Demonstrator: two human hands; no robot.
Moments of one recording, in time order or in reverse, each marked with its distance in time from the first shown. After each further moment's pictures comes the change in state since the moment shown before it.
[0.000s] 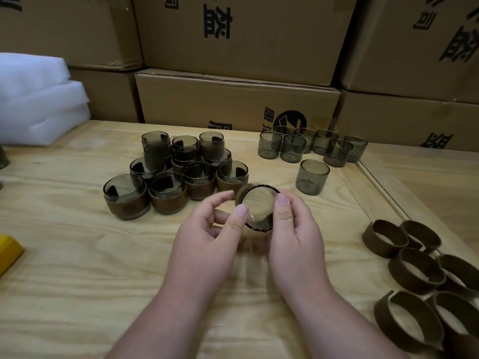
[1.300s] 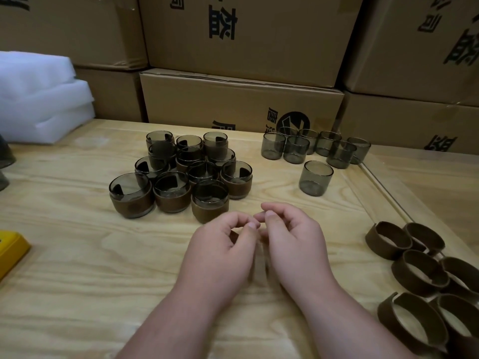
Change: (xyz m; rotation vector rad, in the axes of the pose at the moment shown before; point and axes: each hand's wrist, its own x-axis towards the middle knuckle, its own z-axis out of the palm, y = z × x) left_hand -0.006 0.000 0.003 0.274 -0.116 0.025; right_hand 0.005 0.000 -0.003 -0.066 -0.095 0.169
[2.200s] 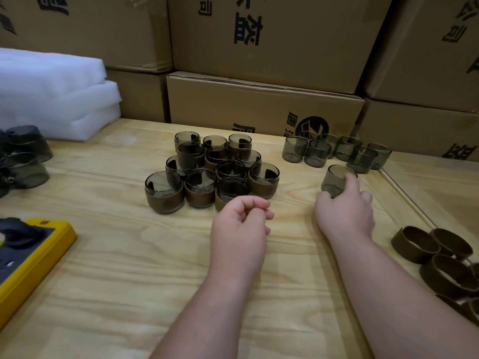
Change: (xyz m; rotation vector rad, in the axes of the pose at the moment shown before) left_hand 0.010 0.008 -0.013 -0.494 0.172 -0.212; right_hand 0.078 -0.002 -0.014 -0.648 0.362 0.183
